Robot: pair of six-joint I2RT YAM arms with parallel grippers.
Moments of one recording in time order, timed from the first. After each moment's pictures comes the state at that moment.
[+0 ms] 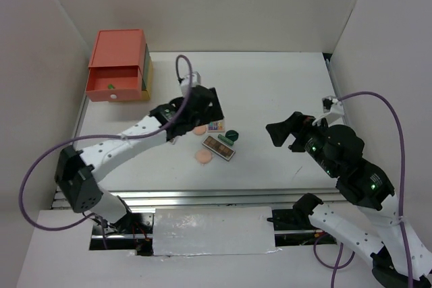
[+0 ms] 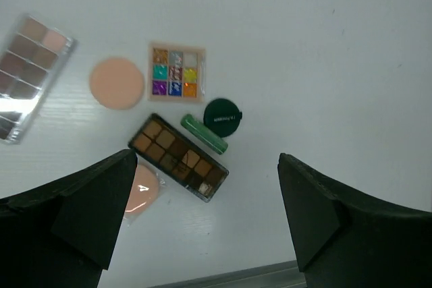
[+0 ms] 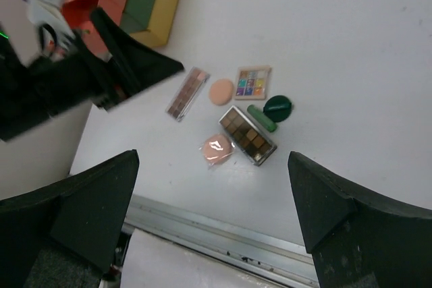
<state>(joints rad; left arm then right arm) -0.76 1.47 1.36 -0.55 -0.42 -0.84 0.63 0.60 1.06 -0.74 0.21 0.63</state>
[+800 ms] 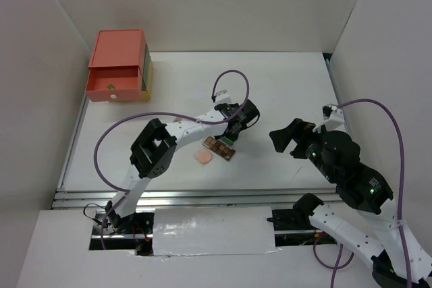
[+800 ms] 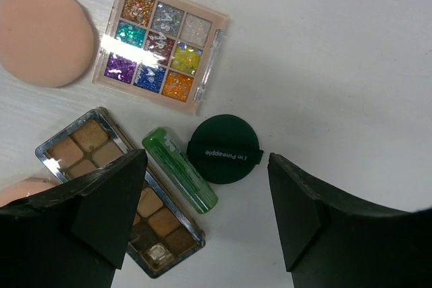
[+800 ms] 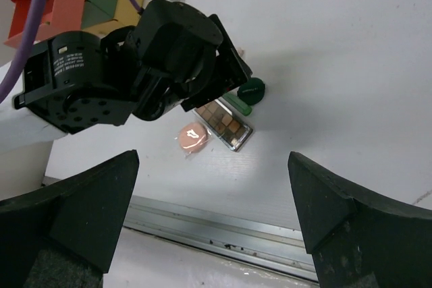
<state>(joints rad) -0.91 2.17 1.82 -0.83 -0.60 -1.24 0.63 0.54 1.02 -0.82 0.29 0.65</state>
